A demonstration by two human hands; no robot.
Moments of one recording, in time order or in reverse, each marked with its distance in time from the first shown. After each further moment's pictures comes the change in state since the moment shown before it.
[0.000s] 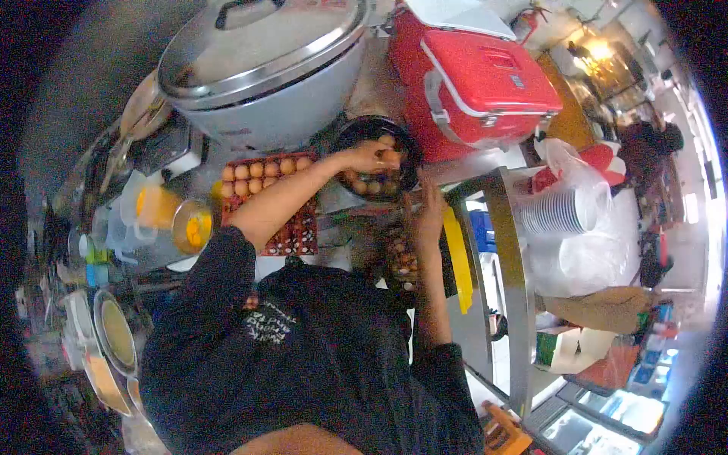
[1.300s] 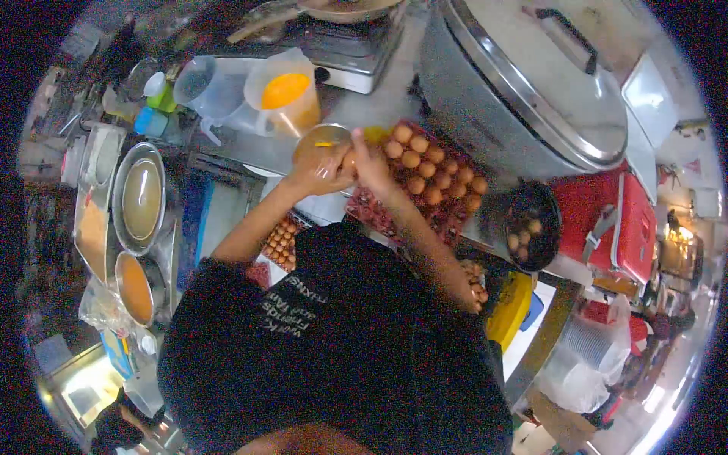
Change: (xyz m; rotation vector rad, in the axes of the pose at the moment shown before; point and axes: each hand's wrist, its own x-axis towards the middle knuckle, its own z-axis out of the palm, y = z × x) left_hand -0.480 -0.117 -0.056 0.355 0.755 -0.391; right_hand -0.023 -0.324 0.350 0.593 -1.037 0.309
